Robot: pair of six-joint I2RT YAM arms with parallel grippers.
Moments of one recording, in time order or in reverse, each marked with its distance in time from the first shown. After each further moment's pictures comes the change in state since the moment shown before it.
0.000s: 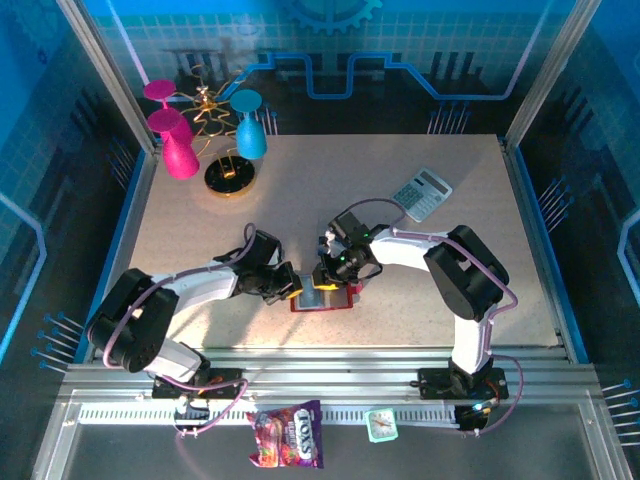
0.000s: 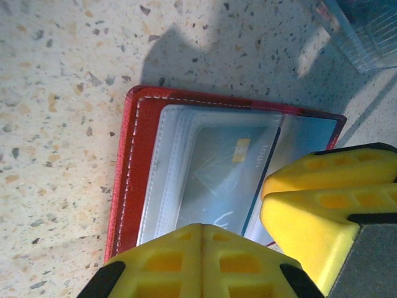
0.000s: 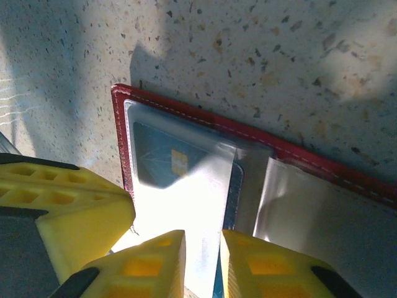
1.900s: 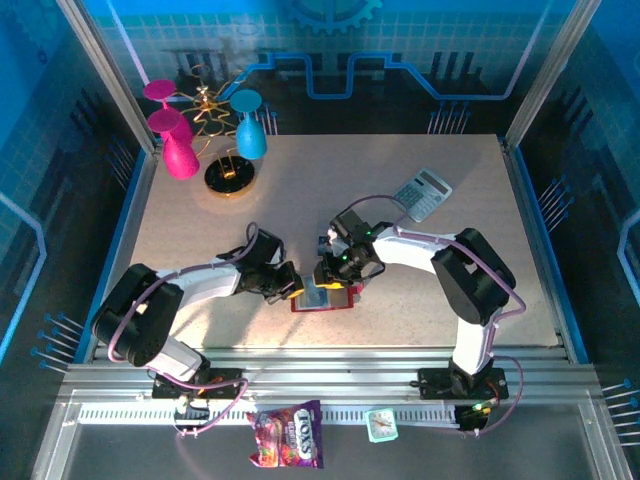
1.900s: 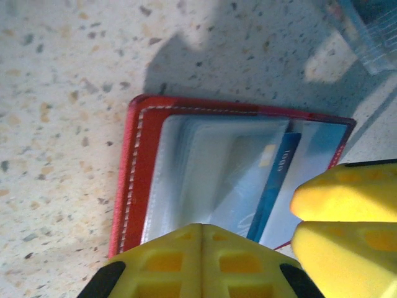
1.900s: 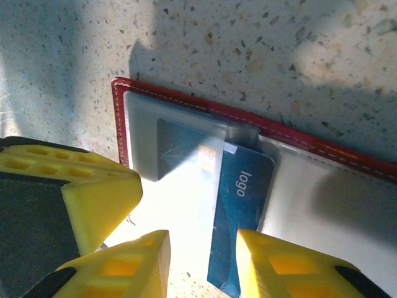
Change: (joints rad) left arm 0.000 0.034 0.024 -0.002 0.008 0.001; right arm -0.001 -0.047 0.004 -0.071 0.047 -0.023
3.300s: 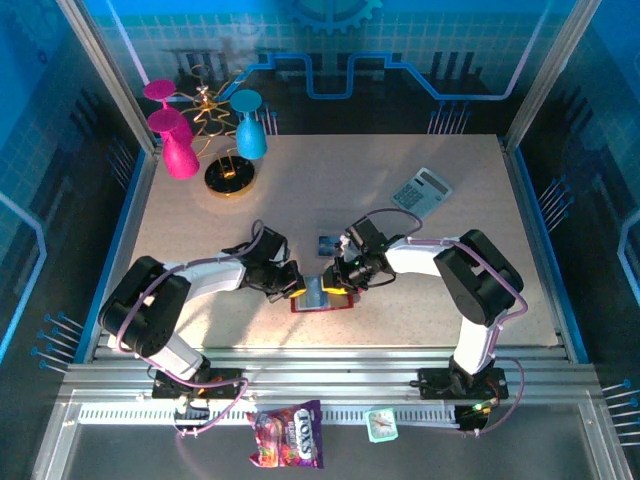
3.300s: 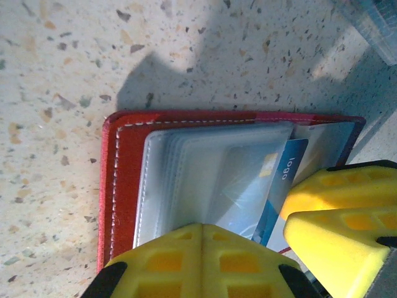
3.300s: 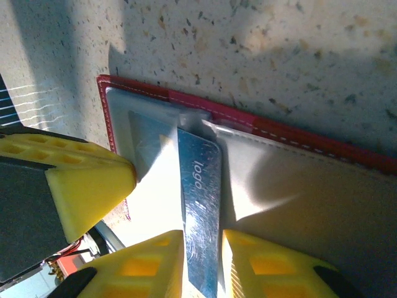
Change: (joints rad) left arm -0.003 0.060 0.049 -0.045 0.014 0.045; right arm -0.062 -0.026 -0.192 0.257 -0.128 0.090
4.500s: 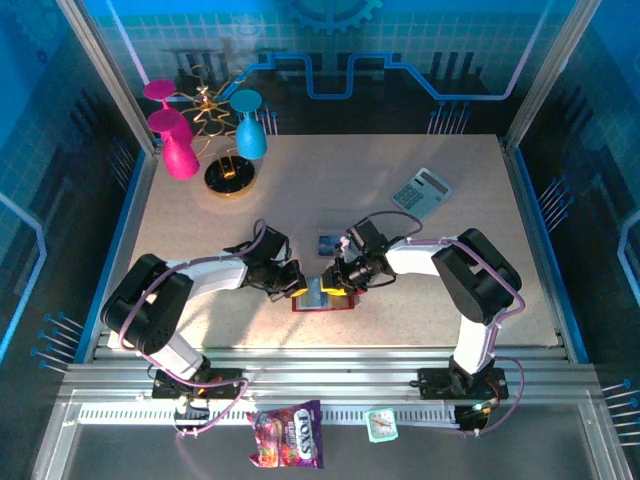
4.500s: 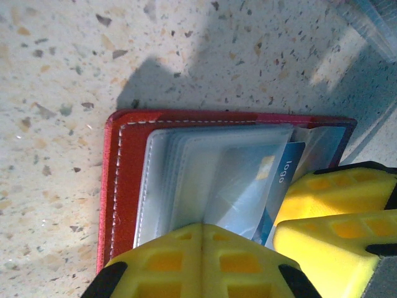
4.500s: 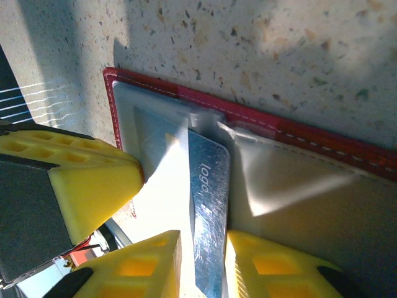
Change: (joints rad) left arm -0.005 0.018 0.013 0.006 0.003 0.000; right arm -0.006 0.014 -0.014 0.038 -0.042 0.023
